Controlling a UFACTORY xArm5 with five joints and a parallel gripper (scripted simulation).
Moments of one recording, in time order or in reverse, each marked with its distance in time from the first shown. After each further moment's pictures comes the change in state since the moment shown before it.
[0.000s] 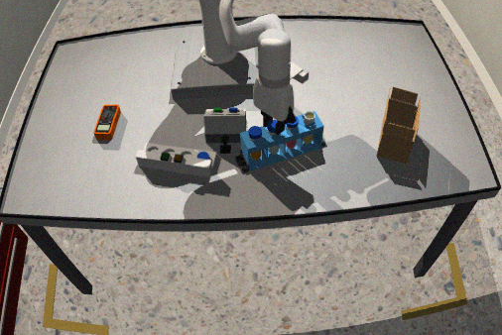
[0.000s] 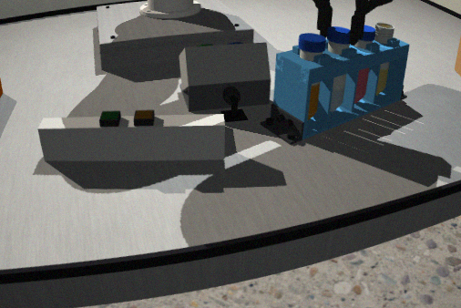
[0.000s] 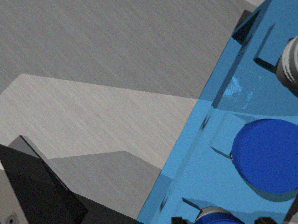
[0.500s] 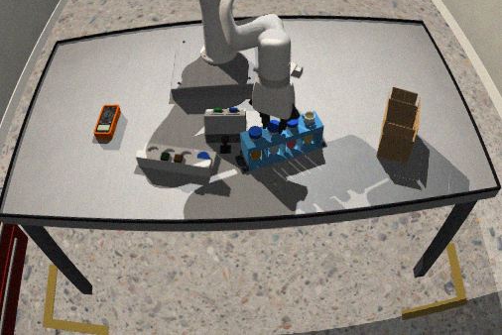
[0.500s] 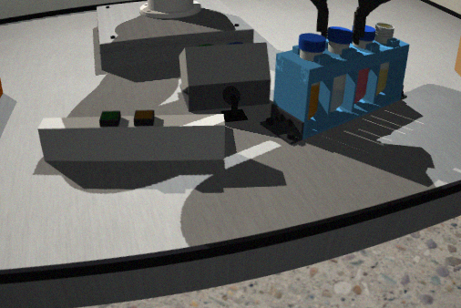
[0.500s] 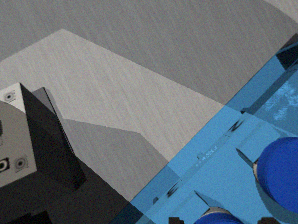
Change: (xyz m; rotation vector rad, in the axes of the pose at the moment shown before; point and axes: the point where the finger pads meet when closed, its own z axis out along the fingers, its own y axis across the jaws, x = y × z) arm 0.000 0.000 0.000 0.000 0.000 -0.299
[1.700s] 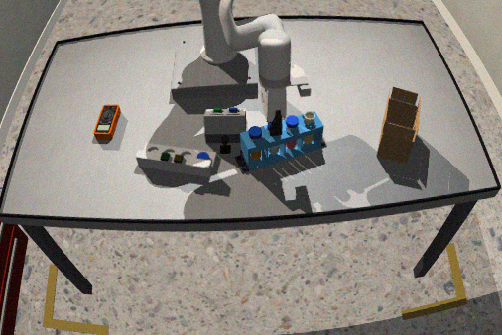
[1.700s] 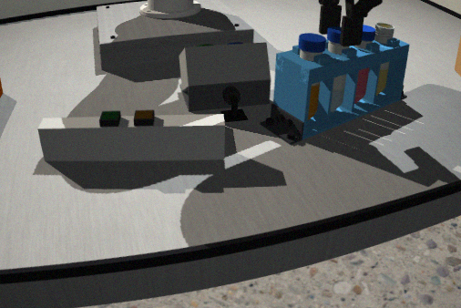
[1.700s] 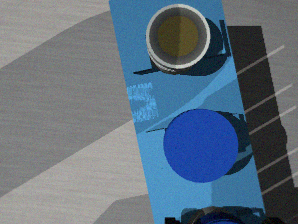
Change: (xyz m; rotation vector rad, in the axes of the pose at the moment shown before) arm 0.000 0.000 0.000 0.000 0.000 0.980
